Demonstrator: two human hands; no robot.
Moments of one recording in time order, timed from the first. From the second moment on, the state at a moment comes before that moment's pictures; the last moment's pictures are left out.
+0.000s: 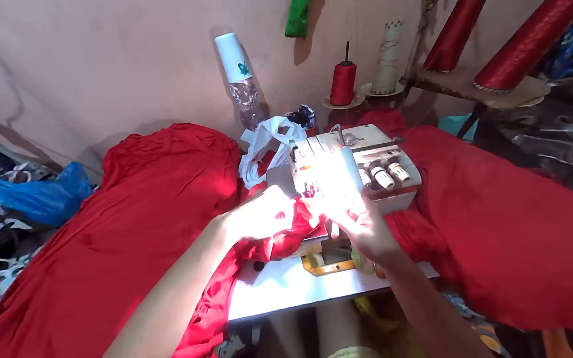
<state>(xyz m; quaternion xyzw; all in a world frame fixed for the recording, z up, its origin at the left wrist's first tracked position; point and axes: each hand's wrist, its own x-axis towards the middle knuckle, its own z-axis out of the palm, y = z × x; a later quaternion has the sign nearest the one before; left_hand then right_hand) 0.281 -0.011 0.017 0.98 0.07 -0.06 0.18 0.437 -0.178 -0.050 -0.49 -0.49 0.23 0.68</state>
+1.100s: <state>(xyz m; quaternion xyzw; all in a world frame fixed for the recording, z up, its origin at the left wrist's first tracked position) 0.274 -0.039 0.017 0.95 0.21 0.01 0.23 0.419 -0.189 -0.066 -0.44 -0.53 0.22 0.69</state>
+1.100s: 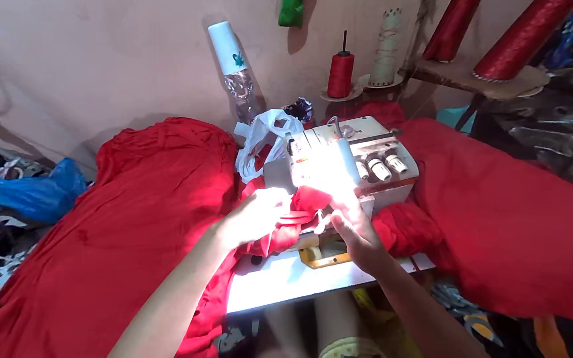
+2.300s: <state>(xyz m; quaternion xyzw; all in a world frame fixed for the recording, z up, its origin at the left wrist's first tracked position) 0.290 -0.025 0.021 1.00 0.07 -0.06 0.00 0.419 -0.187 -0.078 -0.53 -0.56 0.23 0.59</state>
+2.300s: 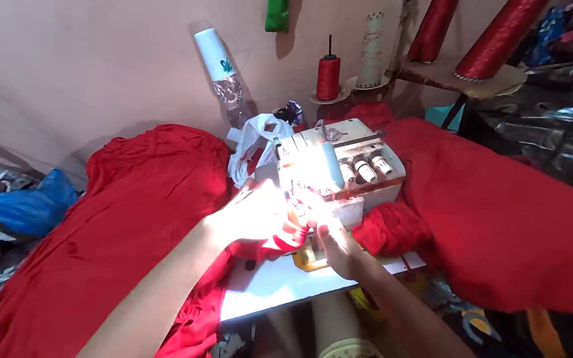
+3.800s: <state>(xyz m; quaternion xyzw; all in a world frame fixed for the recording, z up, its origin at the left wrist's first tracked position) 0.304 -0.039 0.029 0.99 0.12 -0.13 -0.01 0.444 -0.189 -0.083 -0.47 -0.58 0.42 0.51</state>
